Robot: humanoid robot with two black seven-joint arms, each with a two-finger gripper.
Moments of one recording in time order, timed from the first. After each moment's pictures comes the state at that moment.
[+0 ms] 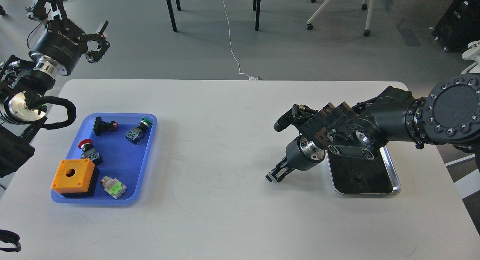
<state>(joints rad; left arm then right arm) -0.81 0.54 -0.78 -0.73 -0.07 -0.44 -0.28 1.53 0.00 -0.99 0.94 -0.88 0.29 0.49</state>
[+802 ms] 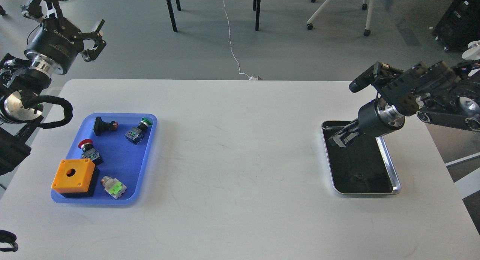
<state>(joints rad) -0.81 0.56 -0.78 -0.74 -0.07 -0.44 -0.28 1.65 -0.50 -0.99 1.10 -1.15 0.29 0.49</state>
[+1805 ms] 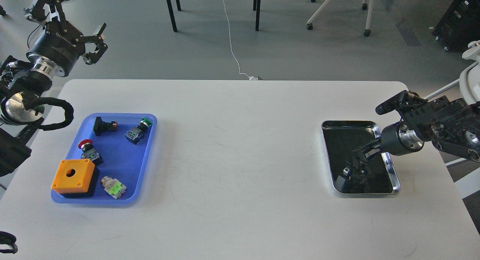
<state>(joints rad) -0.81 0.56 -0.77 -0.74 -0.07 -0.43 -0.28 1.37 -0.49 -0.88 0.86 -1.16 0.22 0.49</state>
